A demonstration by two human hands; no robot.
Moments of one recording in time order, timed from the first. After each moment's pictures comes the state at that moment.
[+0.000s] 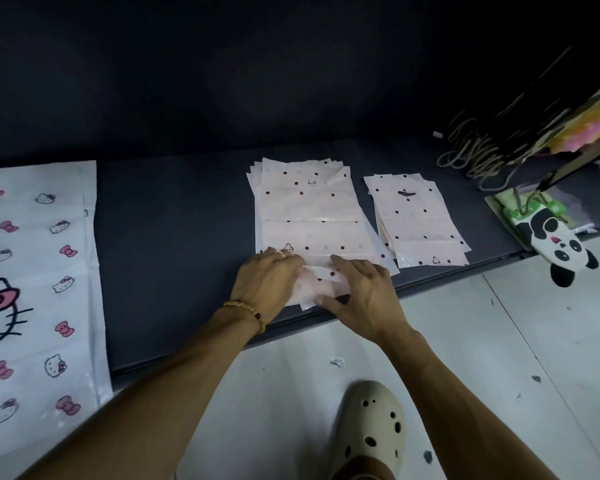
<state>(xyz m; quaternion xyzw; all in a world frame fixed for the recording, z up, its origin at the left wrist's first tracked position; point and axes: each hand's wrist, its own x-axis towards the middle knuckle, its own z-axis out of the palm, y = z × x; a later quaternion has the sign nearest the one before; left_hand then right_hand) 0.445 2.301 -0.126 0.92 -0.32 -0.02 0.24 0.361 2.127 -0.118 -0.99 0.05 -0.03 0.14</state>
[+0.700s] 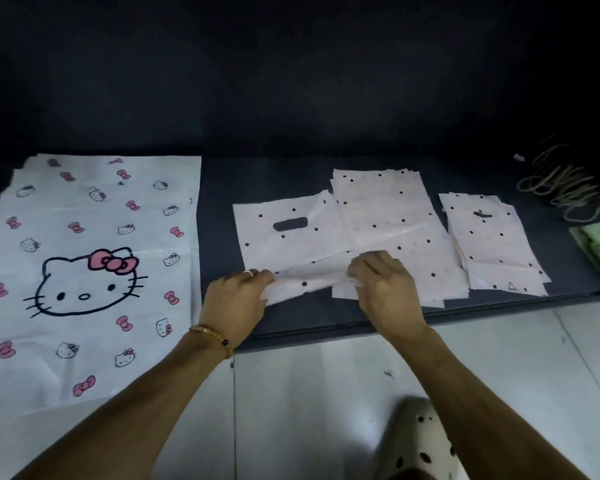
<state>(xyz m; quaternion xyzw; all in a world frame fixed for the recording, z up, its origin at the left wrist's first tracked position) 0.427 2.454 -0.108 0.95 -0.23 0.02 0.19 0.397 2.218 -0.097 -0.98 -0.10 -0.16 0.10</state>
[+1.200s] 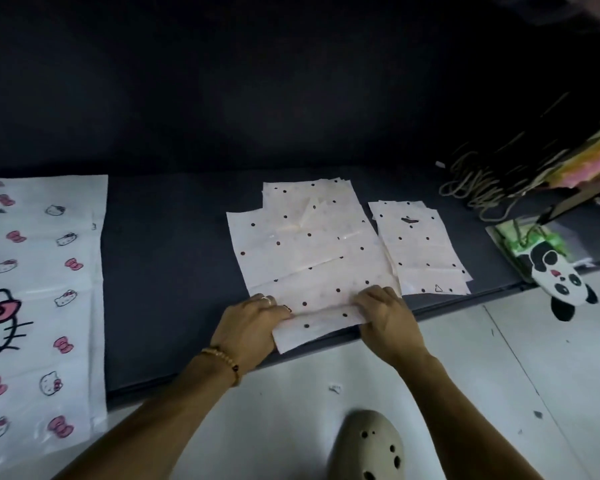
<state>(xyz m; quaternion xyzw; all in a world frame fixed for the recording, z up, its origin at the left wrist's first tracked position) 0.427 2.340 -0.134 0.91 -0.34 -0.07 0.24 0.359 2.101 -0.115 -1.00 0.05 0.05 0.07</state>
